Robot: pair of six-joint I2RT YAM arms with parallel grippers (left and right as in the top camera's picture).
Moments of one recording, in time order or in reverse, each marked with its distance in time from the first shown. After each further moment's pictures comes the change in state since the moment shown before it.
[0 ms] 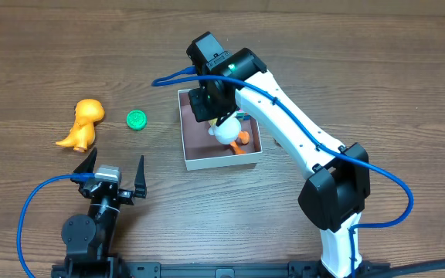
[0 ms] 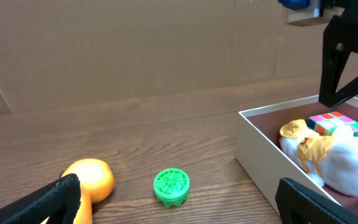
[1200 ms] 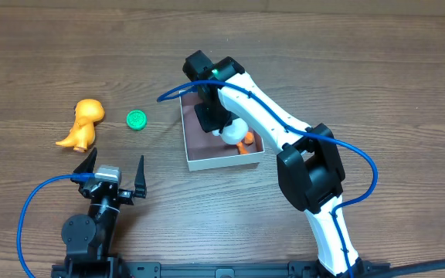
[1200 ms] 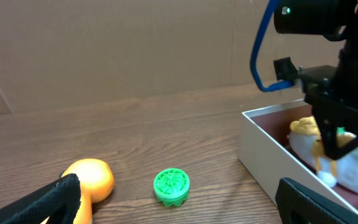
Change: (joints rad) left arm 0.000 0.000 0.000 0.000 0.000 0.000; right arm -0.001 0.181 0.003 -0.069 0.183 -0.036
